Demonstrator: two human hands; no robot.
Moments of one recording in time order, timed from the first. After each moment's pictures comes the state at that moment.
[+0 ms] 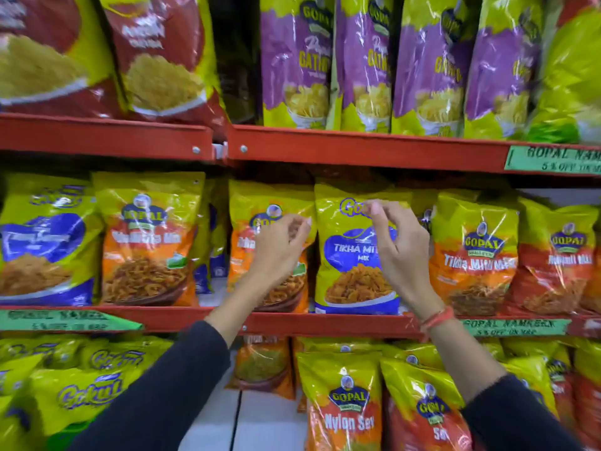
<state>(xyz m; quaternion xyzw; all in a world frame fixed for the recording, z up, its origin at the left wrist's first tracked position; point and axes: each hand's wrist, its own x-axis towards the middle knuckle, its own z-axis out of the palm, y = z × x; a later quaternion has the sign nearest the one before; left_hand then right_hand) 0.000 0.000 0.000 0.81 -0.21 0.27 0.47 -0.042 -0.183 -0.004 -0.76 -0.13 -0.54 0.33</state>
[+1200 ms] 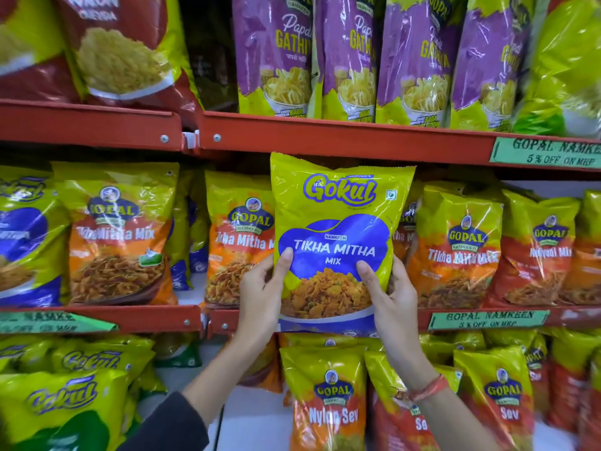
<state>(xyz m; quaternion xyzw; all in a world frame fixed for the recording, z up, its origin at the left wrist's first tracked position) -0.027 -0.017 -0.065 0.66 -0.19 0.21 0.70 -0.071 -0.190 -0.075 -0.67 -0.05 -0.37 0.64</state>
